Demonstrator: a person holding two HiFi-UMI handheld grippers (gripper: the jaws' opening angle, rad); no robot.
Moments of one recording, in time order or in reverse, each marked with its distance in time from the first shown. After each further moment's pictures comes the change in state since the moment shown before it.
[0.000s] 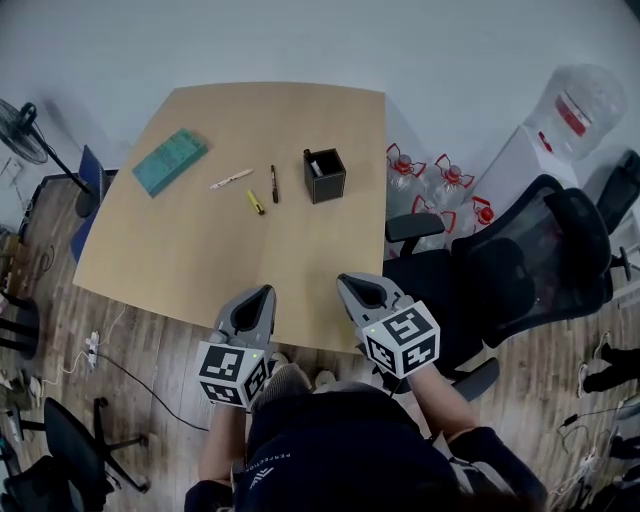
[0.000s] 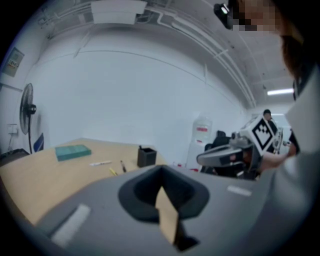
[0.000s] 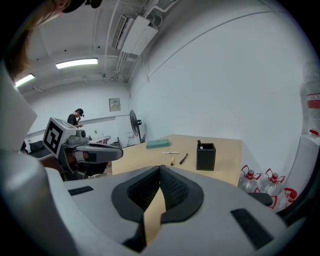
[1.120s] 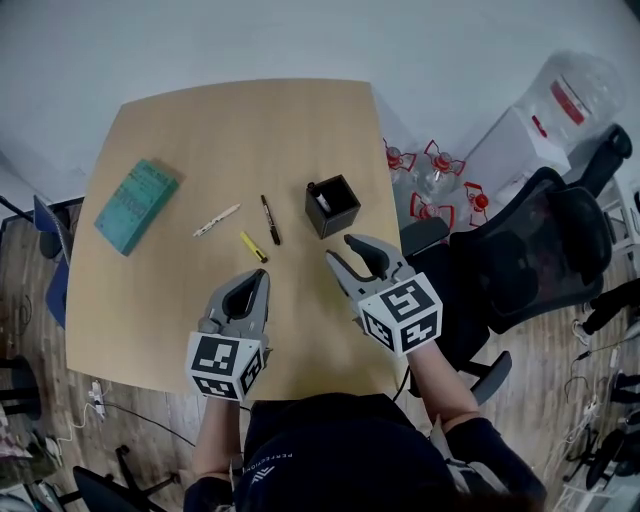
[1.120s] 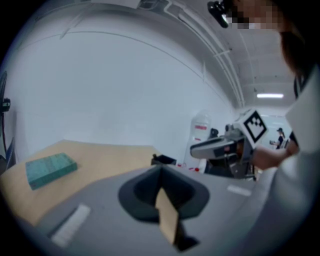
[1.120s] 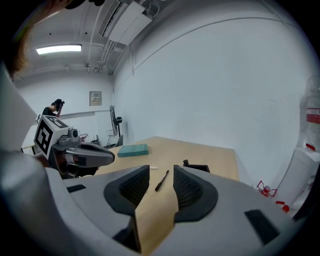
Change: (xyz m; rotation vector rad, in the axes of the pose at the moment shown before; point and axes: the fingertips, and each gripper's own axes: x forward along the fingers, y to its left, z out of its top) left arm 0.126 0.133 0.047 0.040 0.049 -0.173; right arm 0.150 -0.086 0.082 -0.002 0.026 -0.196
